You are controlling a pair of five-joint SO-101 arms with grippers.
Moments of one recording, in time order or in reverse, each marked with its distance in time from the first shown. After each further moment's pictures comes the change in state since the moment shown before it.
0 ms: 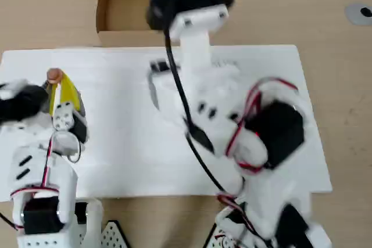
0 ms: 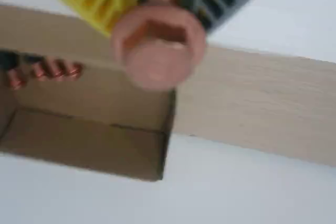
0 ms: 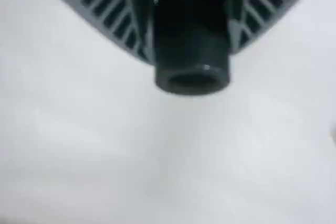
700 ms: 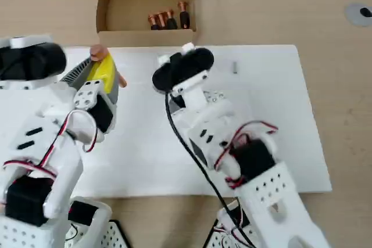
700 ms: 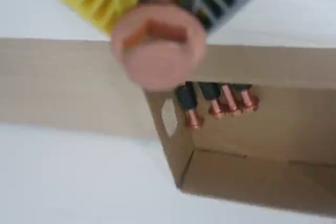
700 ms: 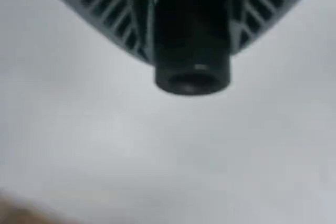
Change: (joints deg) left arm 19.7 21.7 -30.7 12.9 6.9; right arm 8.3 -33.1 72.9 -45.9 21.5
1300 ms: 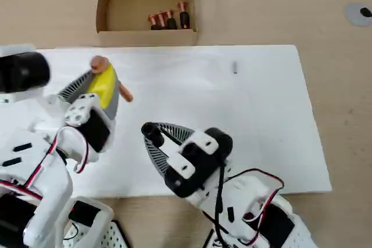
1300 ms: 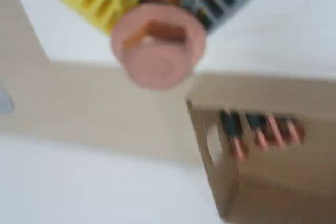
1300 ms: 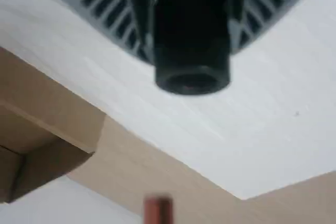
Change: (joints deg) left arm 5.5 0.1 -9.8 12.1 5.8; right arm -19.9 -44.4 25.2 -8.4 1.1
